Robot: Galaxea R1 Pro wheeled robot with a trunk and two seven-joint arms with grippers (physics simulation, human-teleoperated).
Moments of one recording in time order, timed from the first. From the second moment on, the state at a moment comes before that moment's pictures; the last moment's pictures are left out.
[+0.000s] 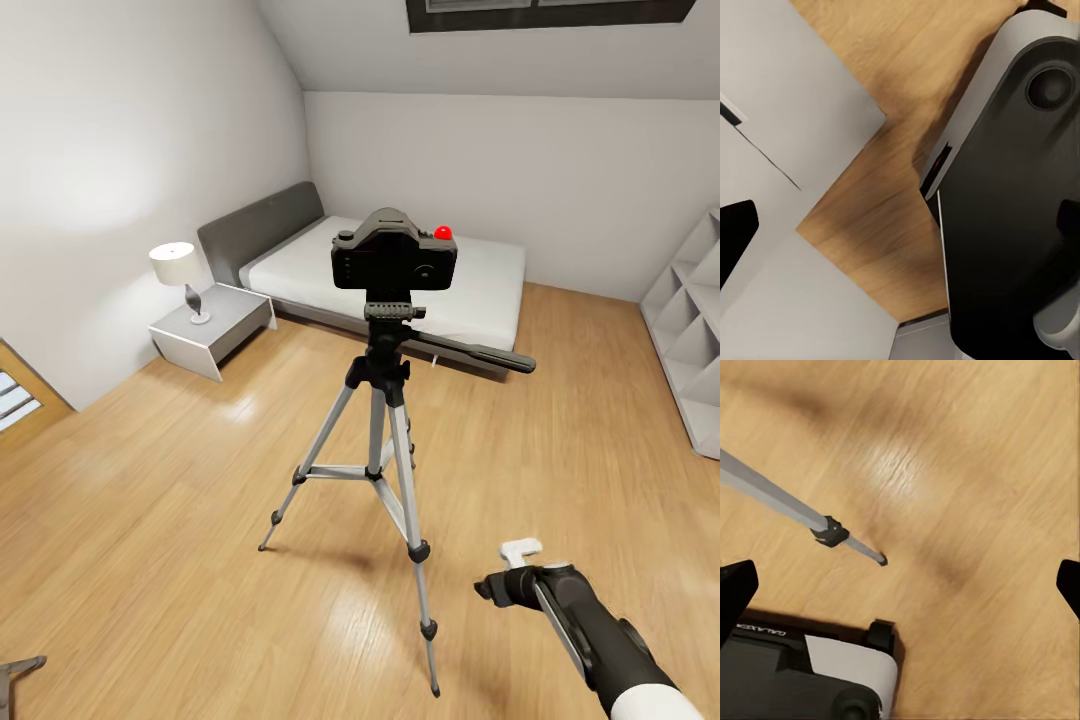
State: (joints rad) left arm -0.28 0.12 -0.38 0.00 0.79 0.05 0.10; right arm -0.47 -0.16 0.05 -0.87 0.09 0.64 0.29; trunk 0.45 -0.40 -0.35
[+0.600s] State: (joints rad) left arm -0.27 0.09 -0.38 0.00 0.80 0.04 0.10; right arm -0.48 -0.16 -0.04 -0.45 0.08 0.38 0.23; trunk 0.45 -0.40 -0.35
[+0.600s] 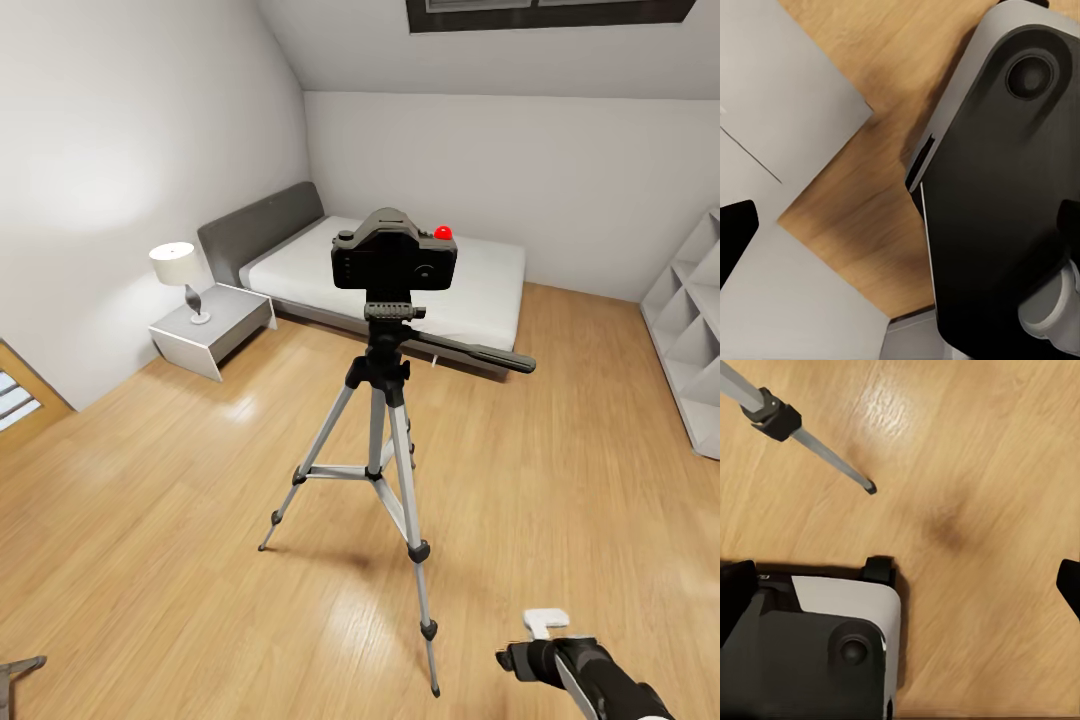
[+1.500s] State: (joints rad) left arm -0.26 0.09 -0.38 0.00 0.80 0.04 0.09; right arm -0.48 -0.15 -0.05 -0.02 0.08 0.12 0.17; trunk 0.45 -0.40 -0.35
